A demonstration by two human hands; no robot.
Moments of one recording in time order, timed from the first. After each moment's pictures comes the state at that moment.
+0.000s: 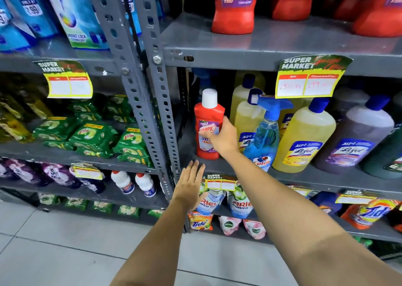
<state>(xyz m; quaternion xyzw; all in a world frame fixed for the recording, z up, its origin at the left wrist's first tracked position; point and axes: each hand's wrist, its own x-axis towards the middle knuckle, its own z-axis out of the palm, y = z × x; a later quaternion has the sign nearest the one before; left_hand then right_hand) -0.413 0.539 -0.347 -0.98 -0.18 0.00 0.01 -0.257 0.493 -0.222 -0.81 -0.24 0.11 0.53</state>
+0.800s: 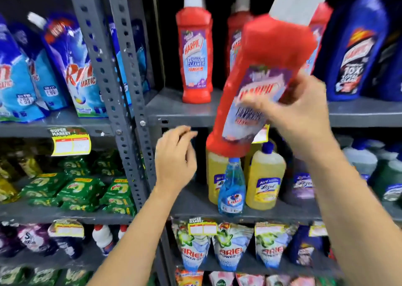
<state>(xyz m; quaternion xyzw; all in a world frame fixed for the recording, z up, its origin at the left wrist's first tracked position) -0.385 0.491 -0.069 -0.82 -0.06 -0.57 -0.06 -0.305 0.284 0.054 -0.57 -0.44 -0.13 0.68</state>
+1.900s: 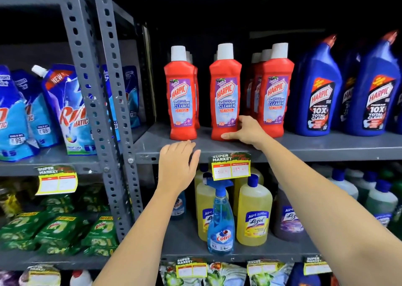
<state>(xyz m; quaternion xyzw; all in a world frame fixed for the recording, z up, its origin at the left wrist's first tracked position) -0.319 0.504 -0.029 -0.87 -0.11 -0.48 0.02 -0.138 0.353 0.048 -0.80 -0.37 0.00 0.46</state>
